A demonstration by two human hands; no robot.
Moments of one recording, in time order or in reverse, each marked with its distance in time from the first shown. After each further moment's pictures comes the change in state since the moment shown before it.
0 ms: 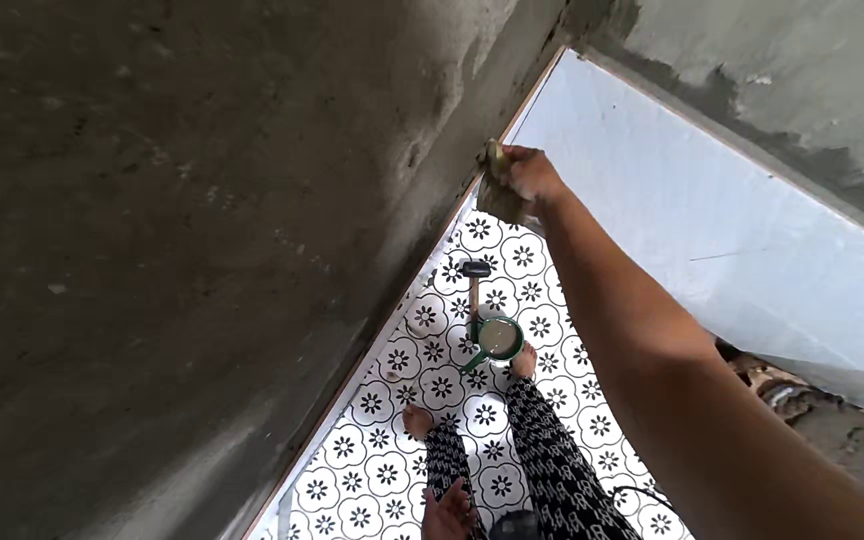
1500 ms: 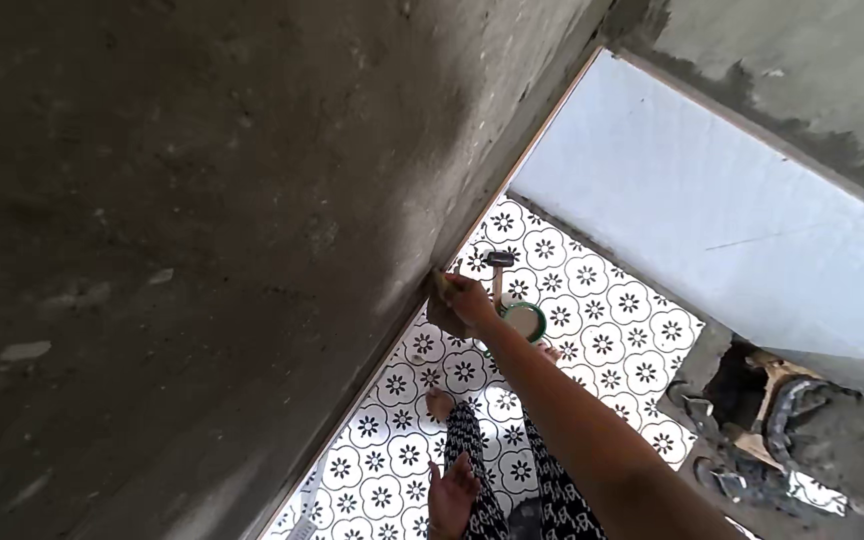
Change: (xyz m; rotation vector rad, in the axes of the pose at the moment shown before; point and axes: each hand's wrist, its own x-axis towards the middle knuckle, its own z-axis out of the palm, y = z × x) left_hand -0.029 0.032 -0.067 -0.101 -0.088 0.065; right_hand -0.221 0.040 0.211 0.187 -0.162 0.197
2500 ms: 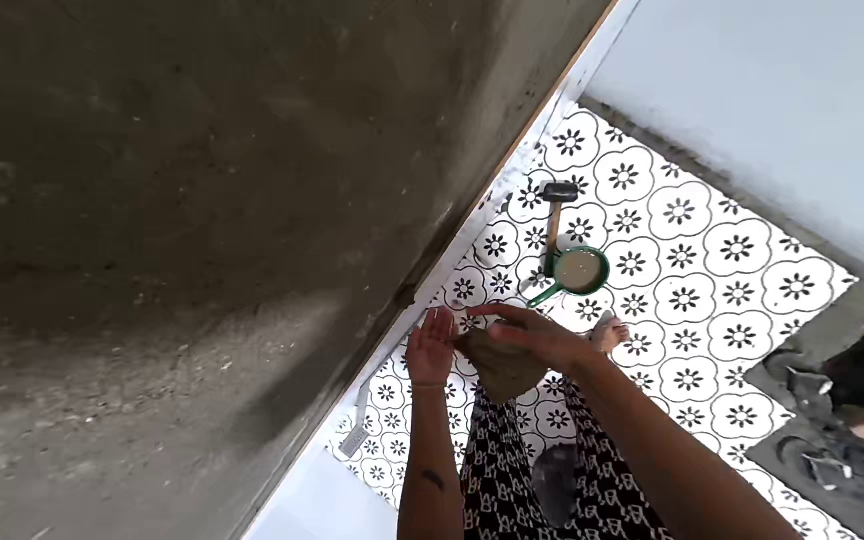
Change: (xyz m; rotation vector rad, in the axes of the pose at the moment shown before) left_hand 0.024 0.151 0.117 -0.047 -0.168 0.538; right_hand -0.089 0.057 -0.062 0.028 -0.648 0.050
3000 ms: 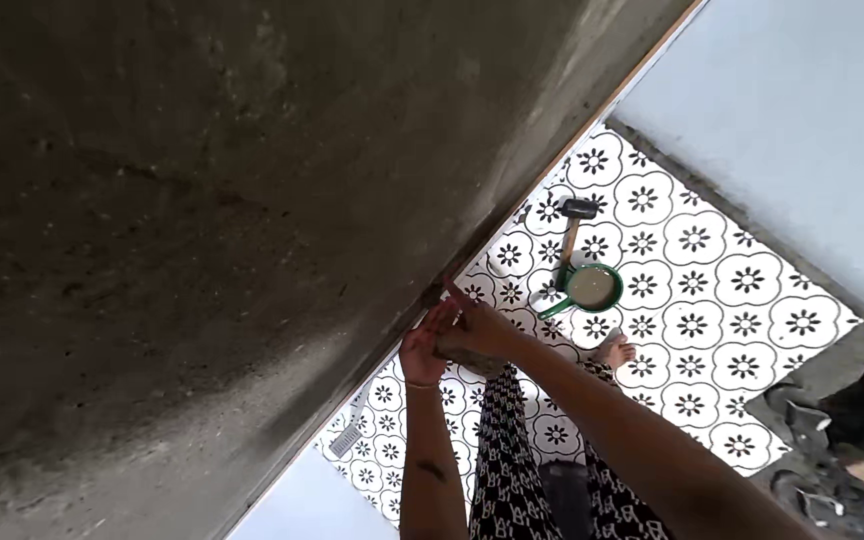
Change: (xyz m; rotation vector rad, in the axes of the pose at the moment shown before) left_hand 0.010 0.037 -0.024 -0.045 -0.236 0.067; right_hand 0.105 0.002 0.057 -0.643 -0.007 0.000
